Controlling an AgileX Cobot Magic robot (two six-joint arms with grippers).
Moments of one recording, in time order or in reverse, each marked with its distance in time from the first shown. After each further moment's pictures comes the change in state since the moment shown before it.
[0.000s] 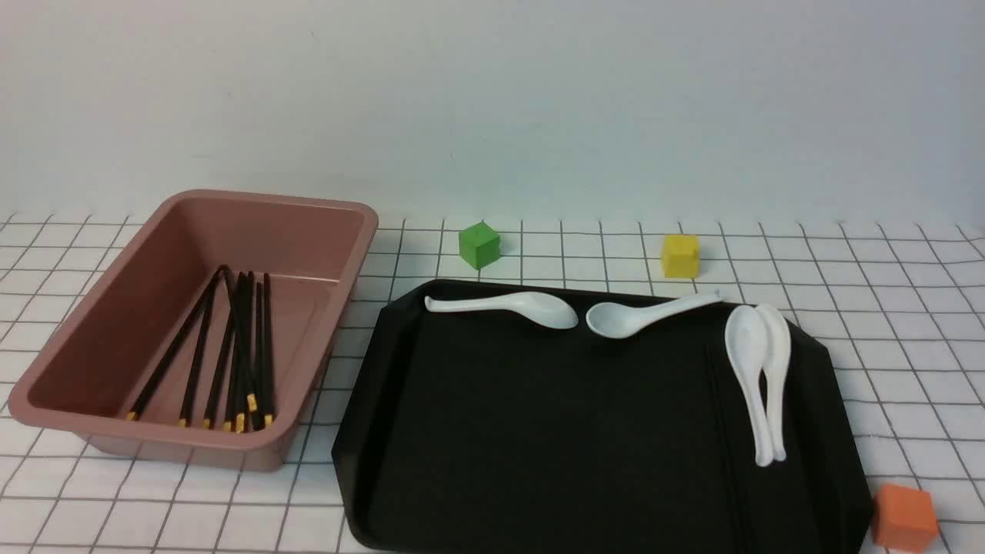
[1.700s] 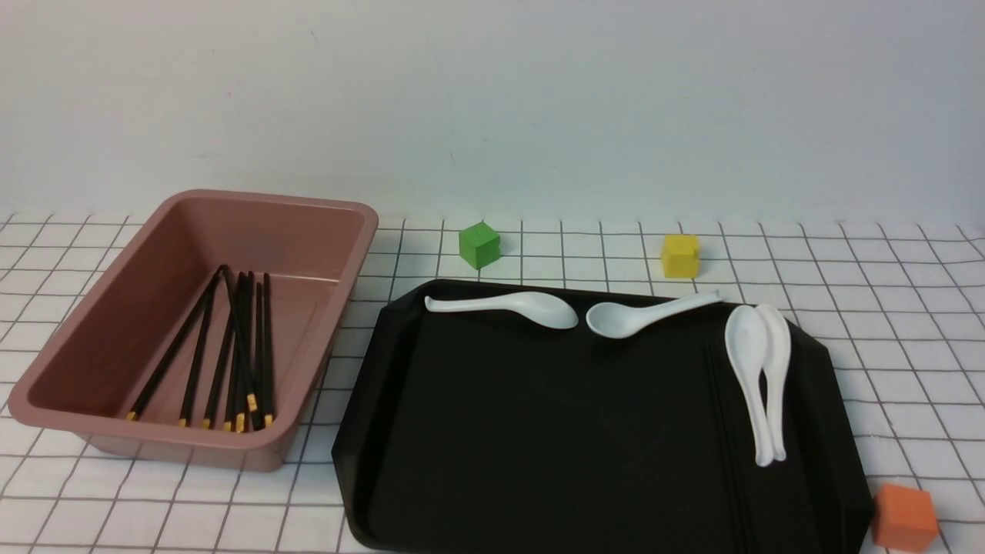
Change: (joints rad) right arm 0.000 0.000 0.000 -0.012 0.000 0.001; left arm 0.000 0.000 0.000 0.000 0.000 0.000
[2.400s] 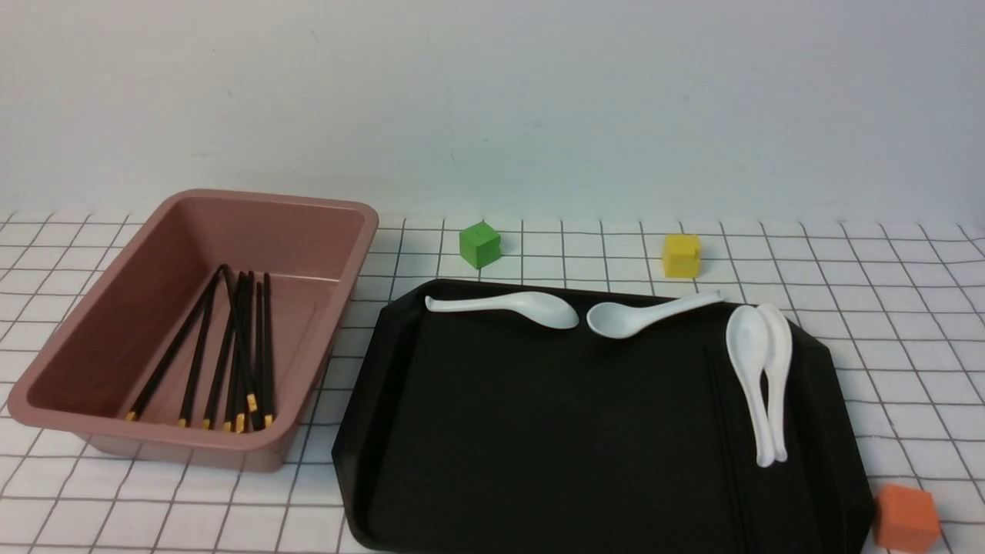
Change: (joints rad) right arm 0.000 0.003 -0.040 0.531 -0.184 0.235; left arm 0.000 0.000 0.000 0.000 0.000 0.000
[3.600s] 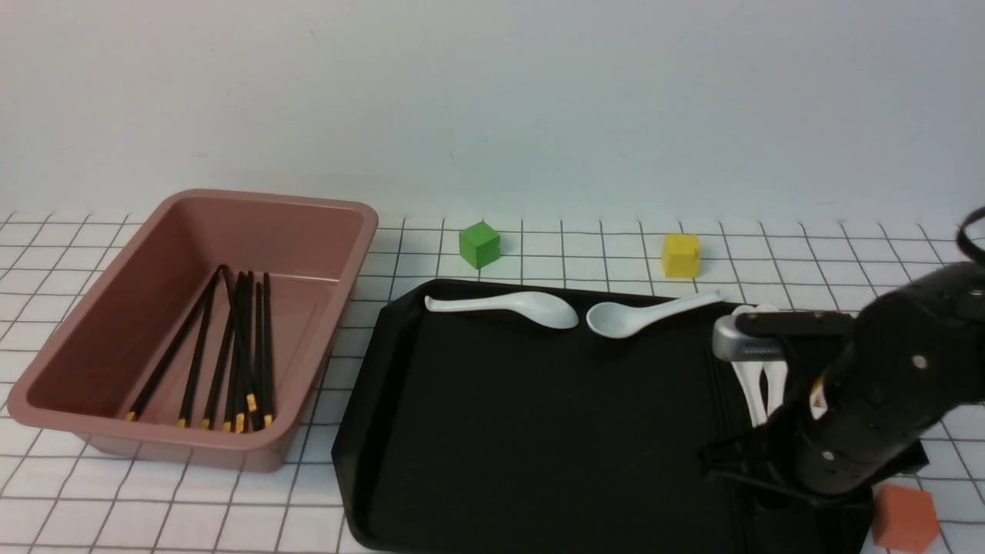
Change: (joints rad) right arm 0.403 1.620 -0.893 -0.493 0.505 0.102; left arm 0.000 0.000 0.000 0.000 0.000 0.000
